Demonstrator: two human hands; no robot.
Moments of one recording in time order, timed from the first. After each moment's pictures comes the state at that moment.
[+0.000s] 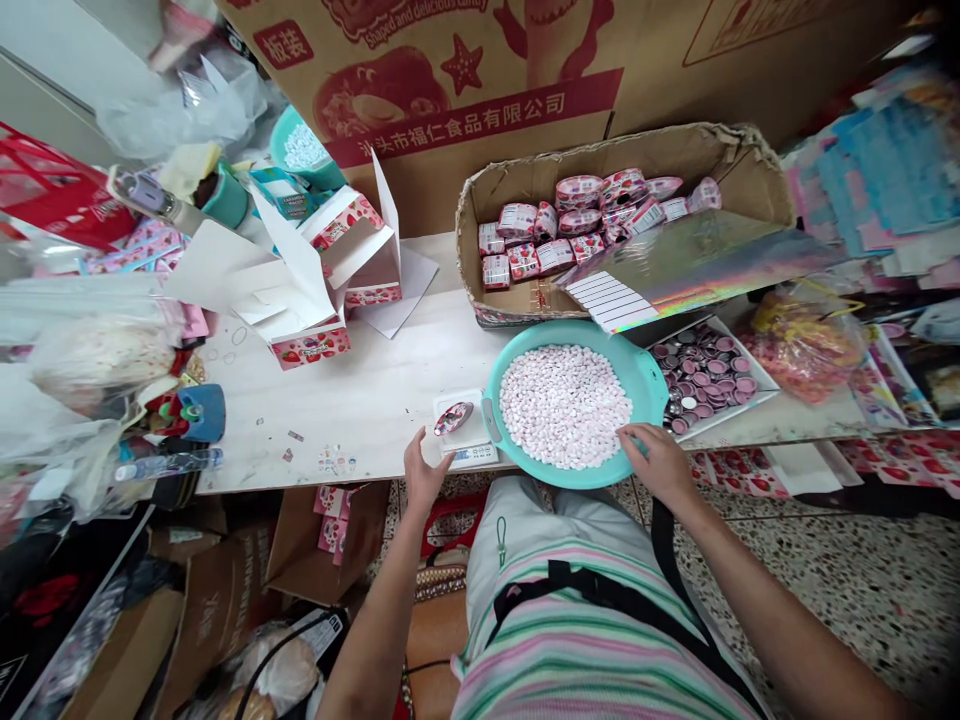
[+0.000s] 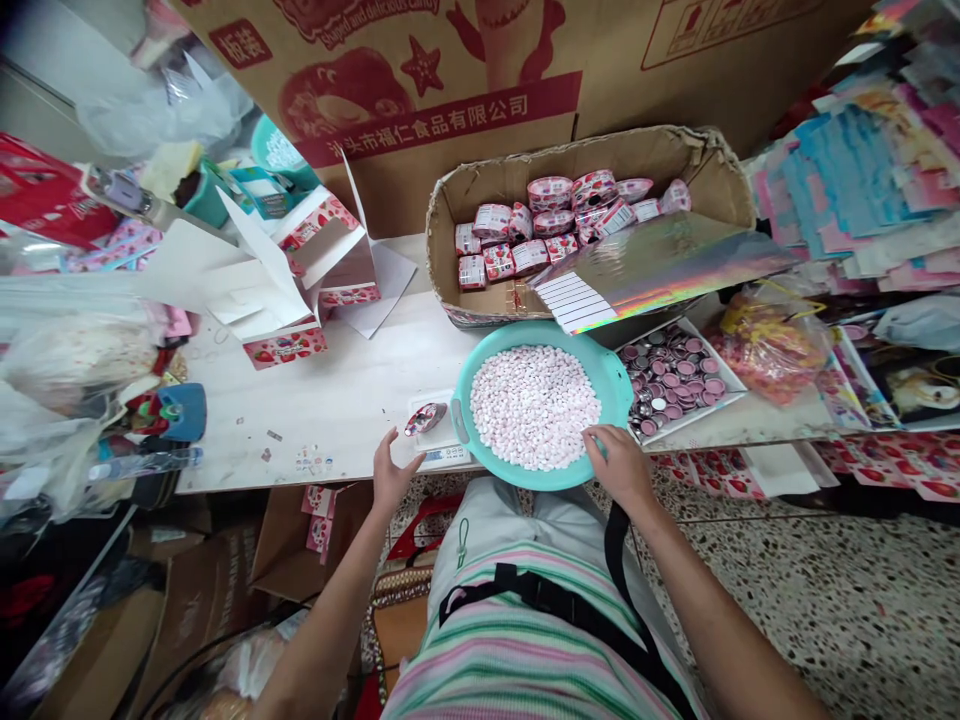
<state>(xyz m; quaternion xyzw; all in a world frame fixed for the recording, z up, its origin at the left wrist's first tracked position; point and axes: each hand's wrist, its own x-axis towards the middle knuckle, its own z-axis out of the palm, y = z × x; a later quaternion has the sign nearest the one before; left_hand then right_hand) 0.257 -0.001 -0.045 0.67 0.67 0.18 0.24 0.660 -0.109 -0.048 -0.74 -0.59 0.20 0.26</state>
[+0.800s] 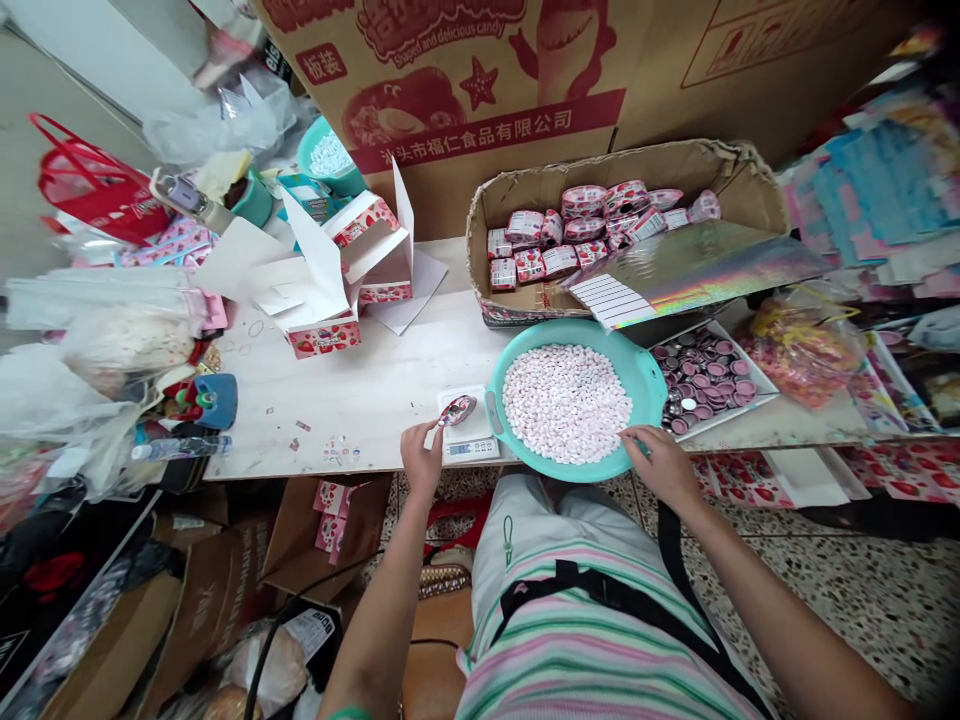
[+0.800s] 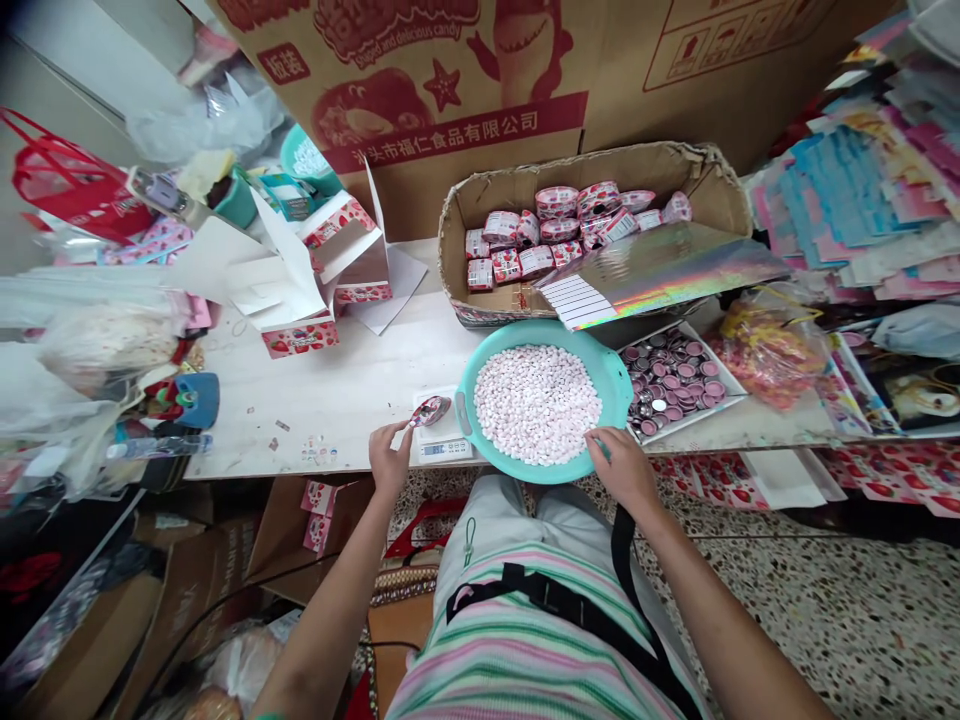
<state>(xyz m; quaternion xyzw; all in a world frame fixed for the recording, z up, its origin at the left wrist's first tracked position) 0.272 0.008 -0.022 0.71 0.65 0.22 0.14 0.664 -0.124 -0.051 -0.71 -0.61 0.22 0.27</state>
